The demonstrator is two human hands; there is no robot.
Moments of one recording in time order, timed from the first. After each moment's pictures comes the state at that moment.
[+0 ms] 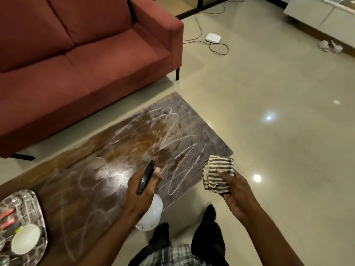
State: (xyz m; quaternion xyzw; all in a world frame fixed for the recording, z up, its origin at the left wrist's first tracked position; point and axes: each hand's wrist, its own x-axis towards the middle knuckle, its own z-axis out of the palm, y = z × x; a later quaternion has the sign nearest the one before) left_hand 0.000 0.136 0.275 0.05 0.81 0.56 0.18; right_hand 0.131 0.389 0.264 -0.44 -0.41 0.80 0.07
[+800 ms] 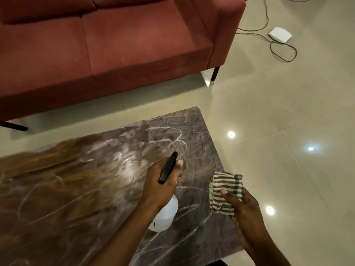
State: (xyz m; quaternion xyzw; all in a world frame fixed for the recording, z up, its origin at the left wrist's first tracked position) left_hand -0.250 0.387 0.108 -0.06 0.81 0.57 0.14; right_hand -0.145 0.600 0.094 -0.42 -0.56 0.71 -0.06
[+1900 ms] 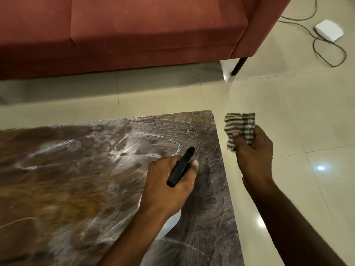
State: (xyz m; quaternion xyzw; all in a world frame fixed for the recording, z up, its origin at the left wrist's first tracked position) left_hand -0.368 0.458 -0.010 -0.11 0.82 0.54 0.14; right_hand -0.423 0.667 -0.048 -0.25 -0.78 0.57 0.06
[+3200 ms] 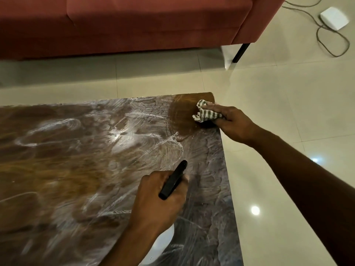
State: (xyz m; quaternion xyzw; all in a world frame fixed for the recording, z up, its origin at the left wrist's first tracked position) left_hand -0.292 0.444 -0.018 -0.17 0.80 0.53 0.23; right_hand -0.473 0.685 -0.068 0.10 -0.89 0.37 -0.24
